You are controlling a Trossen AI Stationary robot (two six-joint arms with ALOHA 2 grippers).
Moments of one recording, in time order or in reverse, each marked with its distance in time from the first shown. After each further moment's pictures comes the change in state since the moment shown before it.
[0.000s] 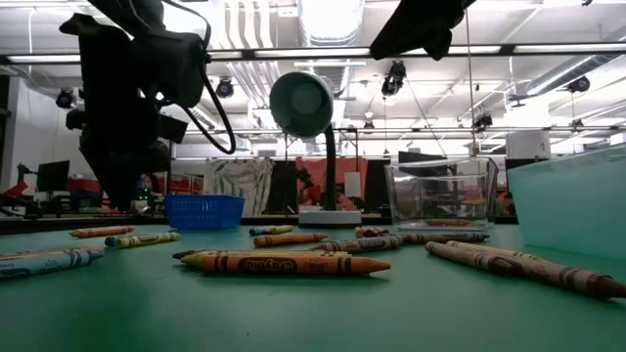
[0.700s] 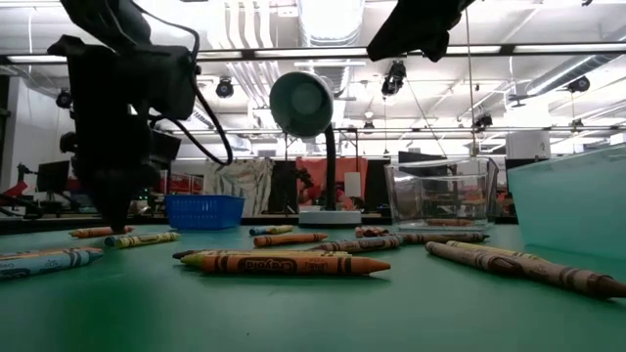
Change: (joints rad) left arm 0.004 -0.027 -0.118 0.179 0.054 0.051; right arm 0.000 0.014 -0.001 0.018 0.000 0.000
